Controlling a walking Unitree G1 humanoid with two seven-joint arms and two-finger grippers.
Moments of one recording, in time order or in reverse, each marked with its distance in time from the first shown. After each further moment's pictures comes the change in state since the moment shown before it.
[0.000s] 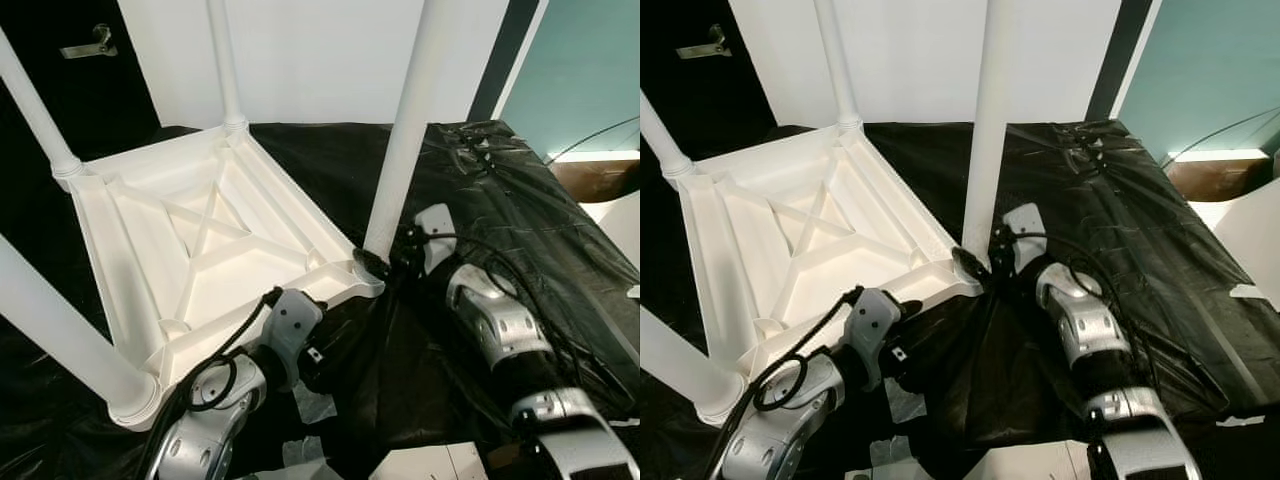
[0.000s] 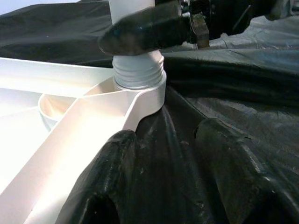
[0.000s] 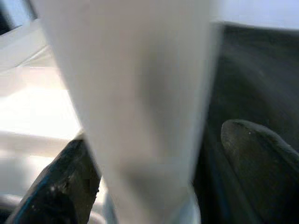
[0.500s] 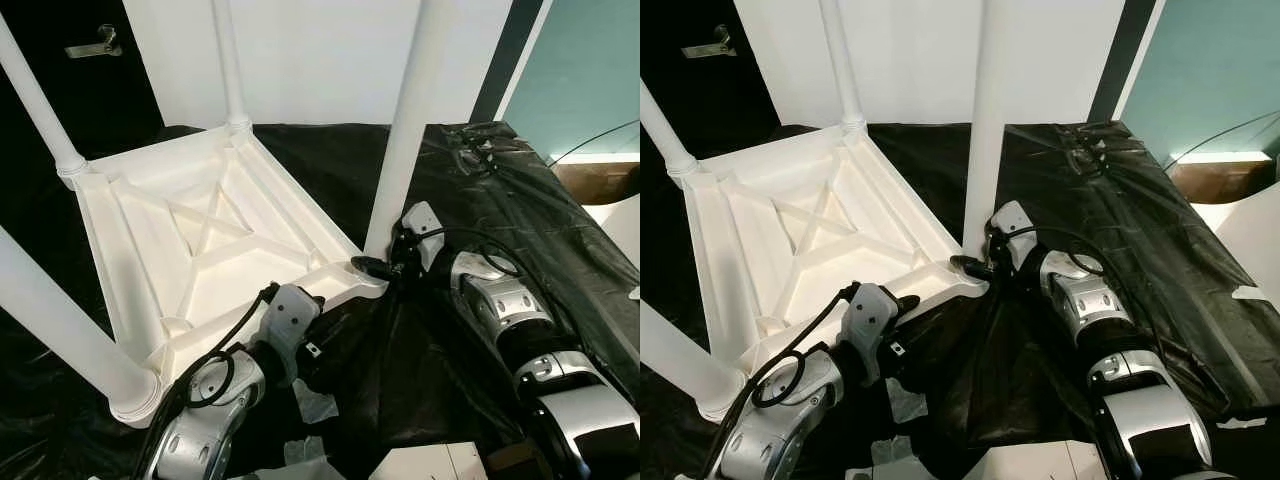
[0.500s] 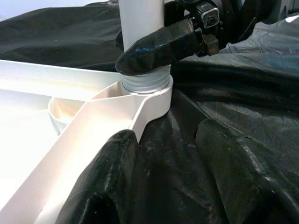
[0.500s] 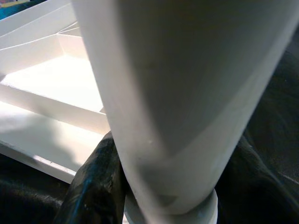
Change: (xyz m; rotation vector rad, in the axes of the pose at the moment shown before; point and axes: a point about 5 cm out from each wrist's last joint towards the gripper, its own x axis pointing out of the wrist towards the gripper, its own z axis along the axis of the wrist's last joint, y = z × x) left arm 0.000 0.003 0.002 0.000 -0.008 0.009; right arm 0.004 -0.009 -0.007 -0.064 0.089 0.183
